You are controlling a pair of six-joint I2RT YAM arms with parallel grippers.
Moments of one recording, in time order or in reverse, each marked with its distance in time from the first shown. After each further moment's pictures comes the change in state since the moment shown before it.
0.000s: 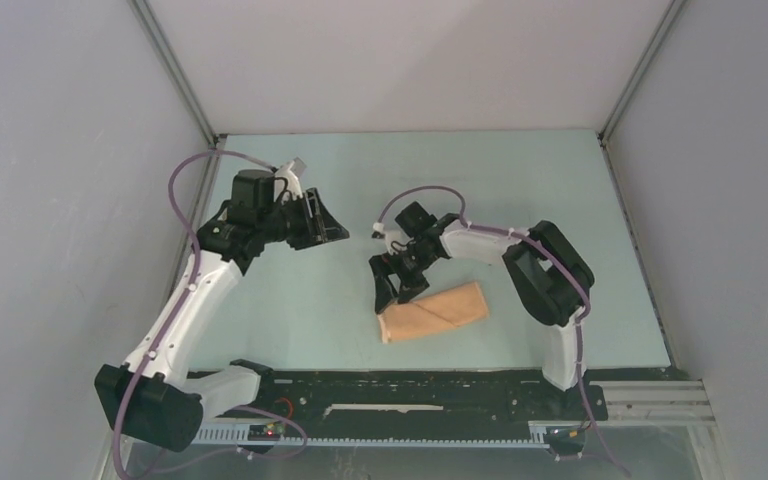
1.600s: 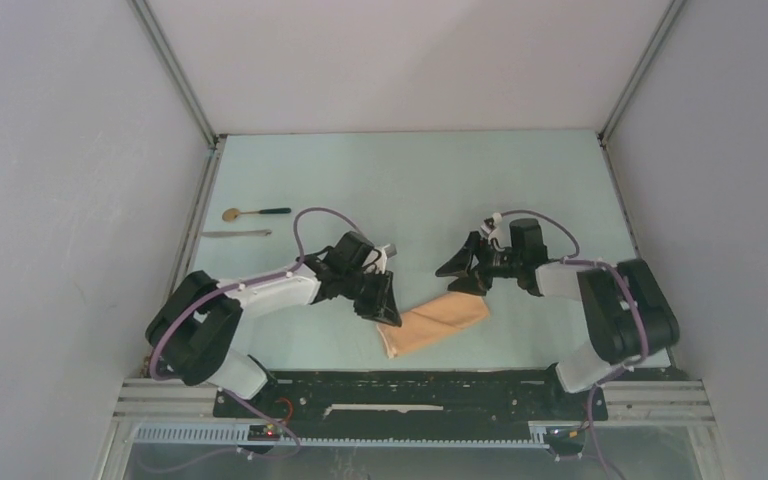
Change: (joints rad) left arm -0.446 0.341 -0.350 0.383 0.097 -0.101; right arm -0.464 -0.518 -0.775 0.765 -0.199 0.634
